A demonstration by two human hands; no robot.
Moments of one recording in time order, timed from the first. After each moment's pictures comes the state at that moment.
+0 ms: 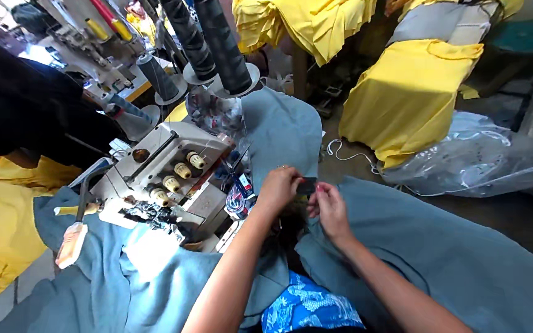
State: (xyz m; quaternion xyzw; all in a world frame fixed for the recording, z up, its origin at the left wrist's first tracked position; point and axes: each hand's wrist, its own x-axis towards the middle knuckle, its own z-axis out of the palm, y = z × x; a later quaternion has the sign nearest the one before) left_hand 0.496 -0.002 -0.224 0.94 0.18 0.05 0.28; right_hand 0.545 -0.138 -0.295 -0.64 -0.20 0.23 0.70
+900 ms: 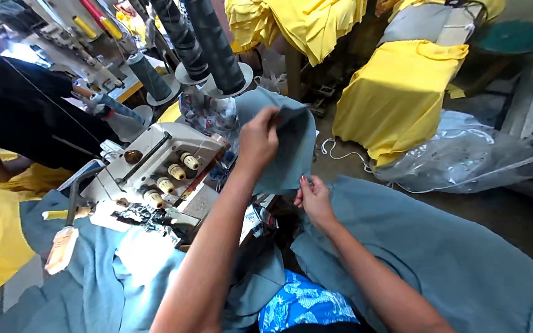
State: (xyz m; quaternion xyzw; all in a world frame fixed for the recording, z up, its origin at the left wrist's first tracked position) left_hand 0.522 0.030 -0.153 0.91 0.15 0.28 0.26; right_hand 0.560 -0.104 -0.297 -0.64 -0.12 0.28 0.70
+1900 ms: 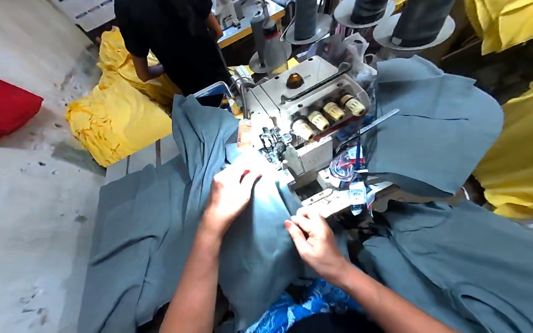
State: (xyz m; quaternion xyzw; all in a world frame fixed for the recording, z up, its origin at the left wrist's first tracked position) left_hand 0.195 0.039 -0.181 0.85 0.41 0.31 0.08; right_hand 0.346 -0.083 -0.285 -0.57 -0.59 0.17 0.55
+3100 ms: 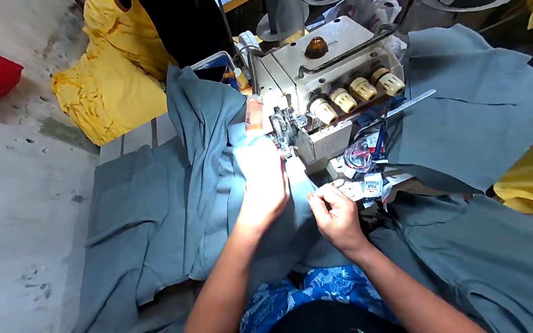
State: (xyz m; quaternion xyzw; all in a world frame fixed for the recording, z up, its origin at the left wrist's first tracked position) left_hand 0.239 0.024 -0.222 0.86 0.45 0.24 0.07; right_hand 0.371 -0.057 -0.282 -0.58 -0.56 0.14 0.58
